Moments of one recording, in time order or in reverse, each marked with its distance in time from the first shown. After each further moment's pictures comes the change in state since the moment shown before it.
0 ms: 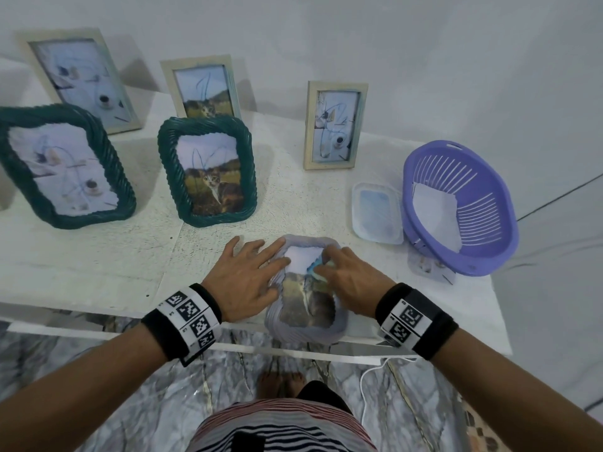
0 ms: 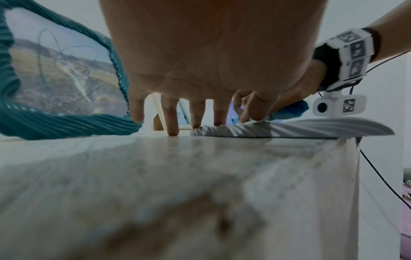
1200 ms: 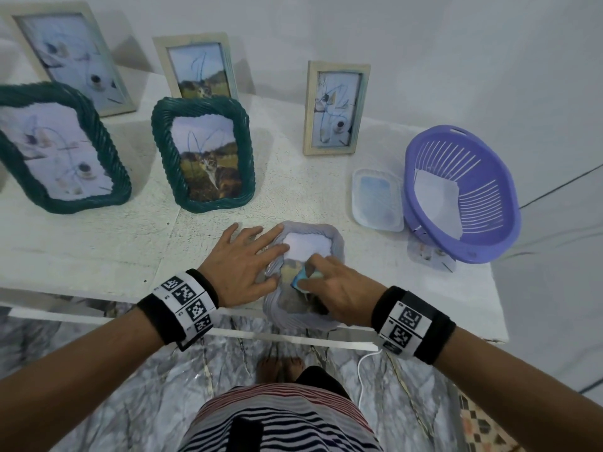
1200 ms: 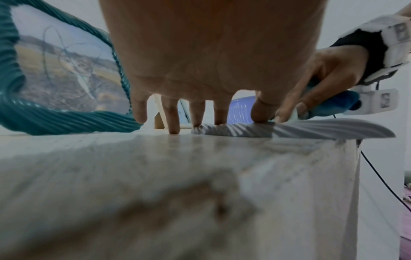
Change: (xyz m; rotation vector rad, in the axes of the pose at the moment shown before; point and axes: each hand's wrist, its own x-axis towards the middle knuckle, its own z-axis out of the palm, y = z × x) left_hand -0.001 -0.001 0.004 -0.033 0.053 -0.006; right_hand -0.015 -0.023 0.011 0.083 -0.039 -0.180
